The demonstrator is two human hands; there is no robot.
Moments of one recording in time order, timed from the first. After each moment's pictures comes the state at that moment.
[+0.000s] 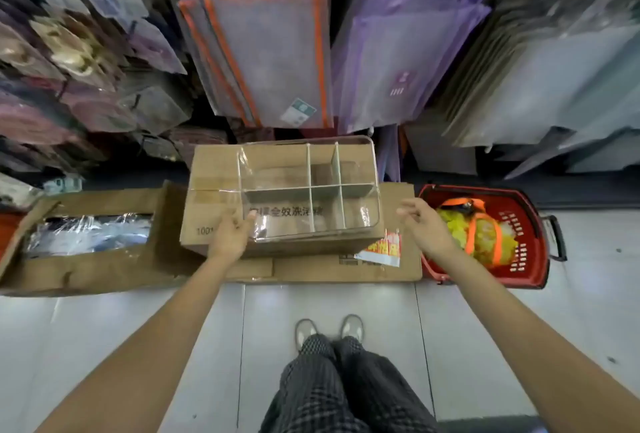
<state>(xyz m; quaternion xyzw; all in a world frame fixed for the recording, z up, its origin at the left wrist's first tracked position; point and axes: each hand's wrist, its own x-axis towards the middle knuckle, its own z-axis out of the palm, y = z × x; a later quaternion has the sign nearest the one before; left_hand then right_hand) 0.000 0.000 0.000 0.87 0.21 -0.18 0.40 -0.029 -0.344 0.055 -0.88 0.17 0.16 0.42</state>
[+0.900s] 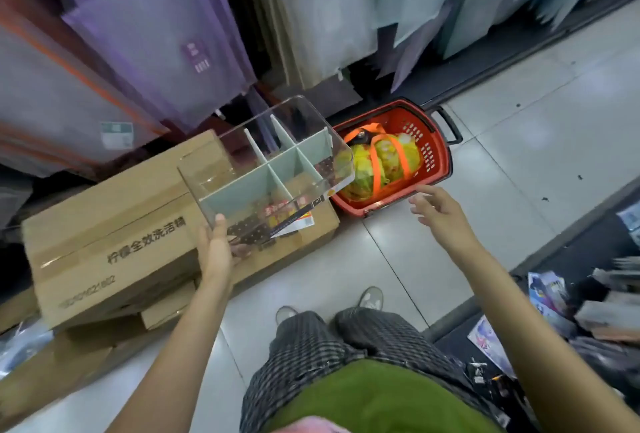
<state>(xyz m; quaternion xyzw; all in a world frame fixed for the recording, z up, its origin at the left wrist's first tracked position) -0.071 -0.228 0.031 0.73 0.23 -0.20 0.61 -0.225 -0.530 0.067 -0.71 0.41 -0.01 0.57</state>
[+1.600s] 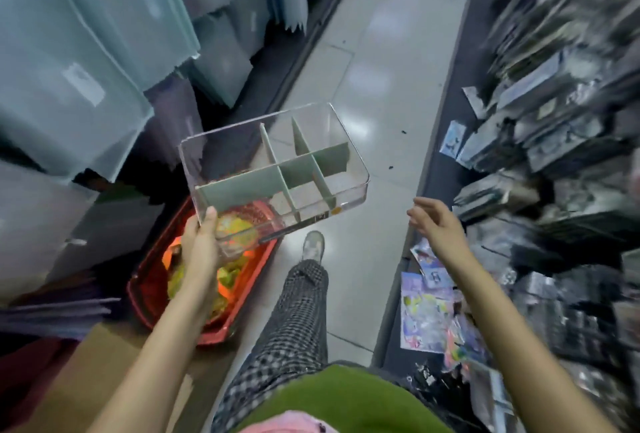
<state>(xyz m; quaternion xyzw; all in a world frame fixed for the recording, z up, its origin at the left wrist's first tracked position) -0.133 -0.750 0.055 0.75 -0.07 -0.37 0.55 -0.450 -0.873 0.071 -0.51 0.65 -0.24 0.52</state>
